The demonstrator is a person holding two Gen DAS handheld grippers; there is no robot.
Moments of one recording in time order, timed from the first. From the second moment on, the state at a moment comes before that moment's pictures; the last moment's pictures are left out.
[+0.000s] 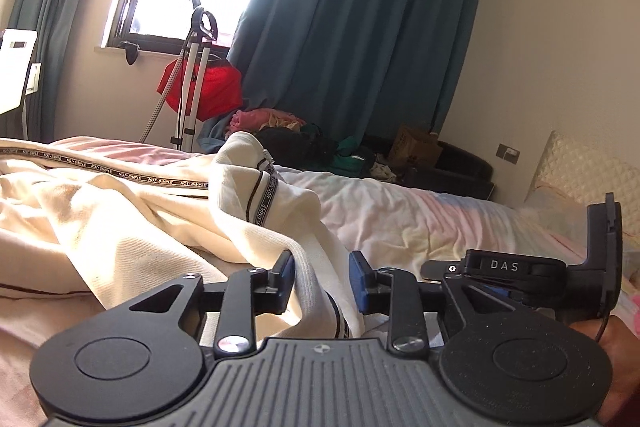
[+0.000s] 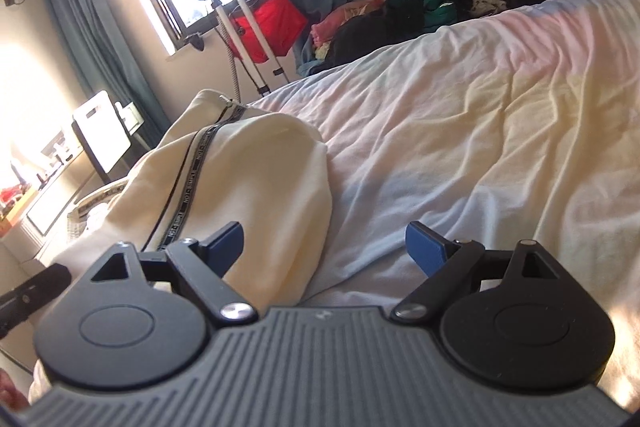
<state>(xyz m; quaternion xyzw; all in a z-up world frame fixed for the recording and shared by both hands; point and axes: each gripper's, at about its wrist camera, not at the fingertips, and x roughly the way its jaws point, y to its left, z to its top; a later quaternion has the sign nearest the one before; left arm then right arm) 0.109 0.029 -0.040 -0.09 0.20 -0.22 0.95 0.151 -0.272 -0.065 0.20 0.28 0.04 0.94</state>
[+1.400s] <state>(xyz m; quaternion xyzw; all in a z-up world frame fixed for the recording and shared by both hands) 0.168 0.118 -0.061 -0.15 0.20 -0.08 0.96 0.317 -0.308 0.058 0.29 0.21 -0.06 0.93</state>
